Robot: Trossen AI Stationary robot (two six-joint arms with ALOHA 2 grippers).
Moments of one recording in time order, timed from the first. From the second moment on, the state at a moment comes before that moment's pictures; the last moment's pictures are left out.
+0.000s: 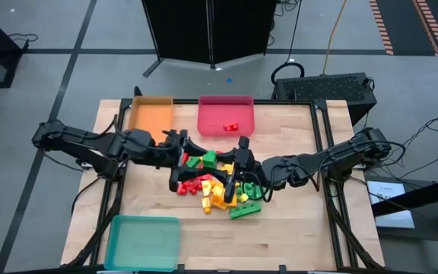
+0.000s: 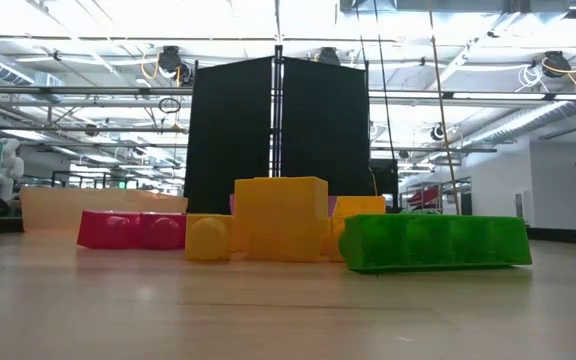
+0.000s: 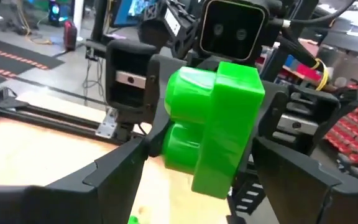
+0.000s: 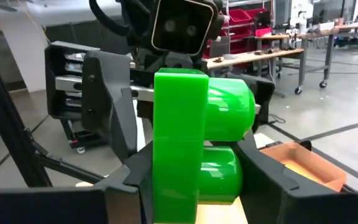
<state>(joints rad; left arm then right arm) -0.20 1.22 1.14 0.02 -0.10 -0.33 0.33 1.59 1.41 0.18 0.60 0.20</state>
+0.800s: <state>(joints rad) -0.18 1.28 1.15 0.22 0.06 -0.32 0.33 1.59 1.41 0.17 0.57 0.20</state>
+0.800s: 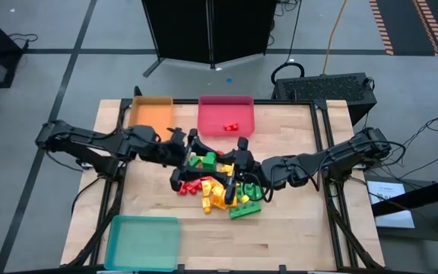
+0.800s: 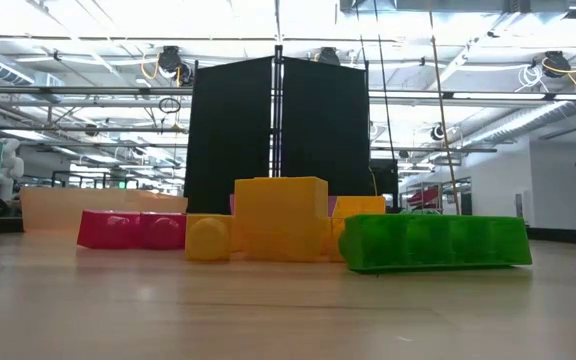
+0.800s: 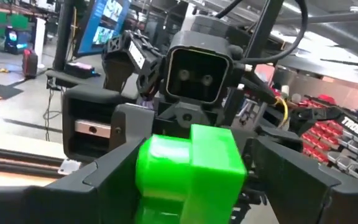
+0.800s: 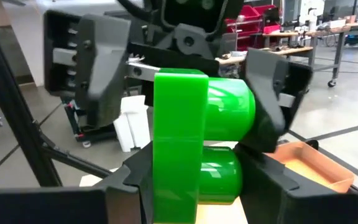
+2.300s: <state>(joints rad) -0.41 0.99 1.14 -0.73 0.02 -0.64 0.34 1.59 1.41 -0.29 0.52 0.45</state>
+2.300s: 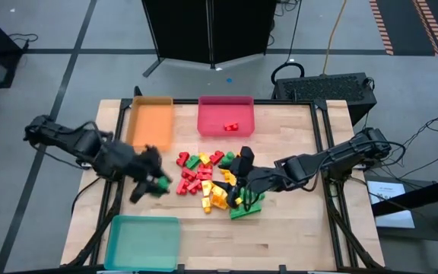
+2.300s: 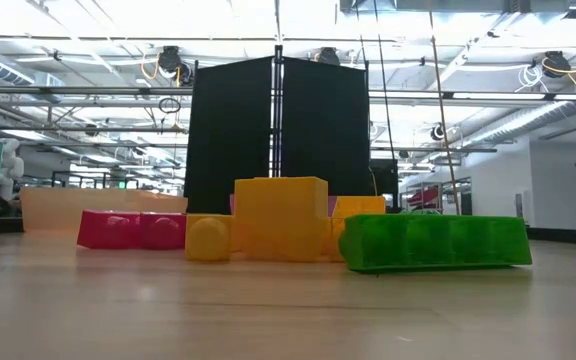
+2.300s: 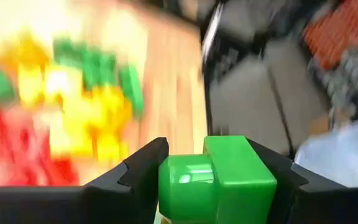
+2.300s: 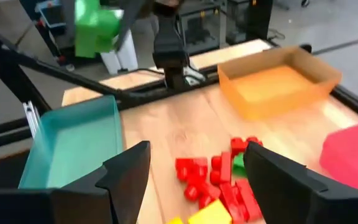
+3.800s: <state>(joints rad) -0.60 1.12 0.81 -0.81 -0.10 -1.20 0.32 1.56 1.41 -0.58 0.54 0.56</state>
